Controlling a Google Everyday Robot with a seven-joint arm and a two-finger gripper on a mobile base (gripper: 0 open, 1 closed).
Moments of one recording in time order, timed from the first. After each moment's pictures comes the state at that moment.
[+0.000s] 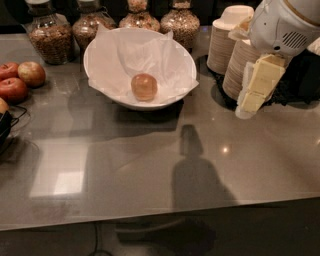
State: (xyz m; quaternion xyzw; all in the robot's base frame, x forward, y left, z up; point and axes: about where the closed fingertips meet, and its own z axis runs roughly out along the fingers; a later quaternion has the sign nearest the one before) arm 0.500 -0.154 0.991 -0.67 0.71 0.01 0.22
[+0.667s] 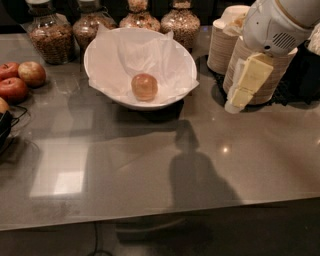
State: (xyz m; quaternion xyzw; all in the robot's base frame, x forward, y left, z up) arm 0.518 -0.143 0.991 -0.66 0.70 0.01 0.26
